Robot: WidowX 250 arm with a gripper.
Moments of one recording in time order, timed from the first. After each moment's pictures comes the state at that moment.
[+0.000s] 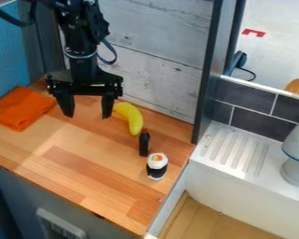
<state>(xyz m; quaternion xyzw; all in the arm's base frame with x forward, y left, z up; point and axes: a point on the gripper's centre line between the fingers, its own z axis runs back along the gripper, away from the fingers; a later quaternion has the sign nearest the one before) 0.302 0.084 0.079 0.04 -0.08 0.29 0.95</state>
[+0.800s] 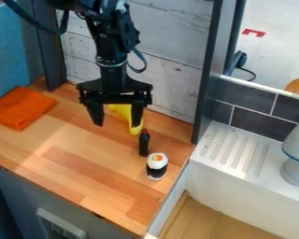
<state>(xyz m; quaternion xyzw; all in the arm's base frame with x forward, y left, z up) 0.319 0.042 0.071 0.00 -0.07 0.27 0.96</state>
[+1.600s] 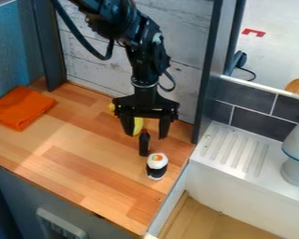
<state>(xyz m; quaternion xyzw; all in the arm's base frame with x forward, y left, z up) 0.366 0.020 0.024 0.00 -0.07 0.22 0.97</state>
